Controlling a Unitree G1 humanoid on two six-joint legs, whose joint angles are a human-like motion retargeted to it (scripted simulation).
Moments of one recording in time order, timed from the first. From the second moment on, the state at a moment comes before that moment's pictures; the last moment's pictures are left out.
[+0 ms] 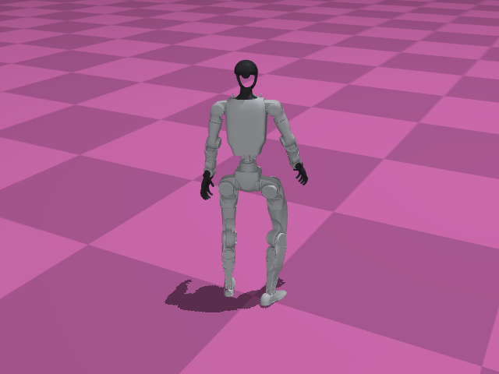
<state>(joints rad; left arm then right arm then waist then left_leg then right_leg) -0.09 0.24 -0.12 1.25 0.13 0.05 0.15 -0.20 -0.38 0.37 1.01 -0.10 -0.03 -0.22 0.07 -0.02 0.19 0.05 0.08 0.25 0.05 -0.21 -0.16 -0.05 -0.19 -0.42 0.47 -0.22 0.00</state>
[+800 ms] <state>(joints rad) -0.11 0.23 -0.15 1.26 0.12 0.05 0.18 -0.21 -0.33 0.42 1.11 -0.09 0.01 -0.21 0.15 -0.11 0.15 -0.02 0.01 0.42 0.20 -0.26 -0.08 -0.06 -0.20 -0.34 0.12 -0.12 0.19</state>
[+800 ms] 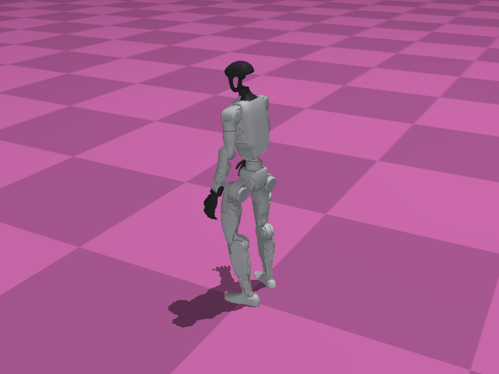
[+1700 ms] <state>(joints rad) -0.13 0.23 -0.12 1.21 0.11 0.02 0.18 -0.25 -0.35 0.40 1.08 -0.07 -0.01 -0.23 0.23 -0.10 0.19 -0.04 -0.02 0.00 0.05 -0.17 -0.07 0.01 -0.14 -0.08 0.13 -0.15 0.17</state>
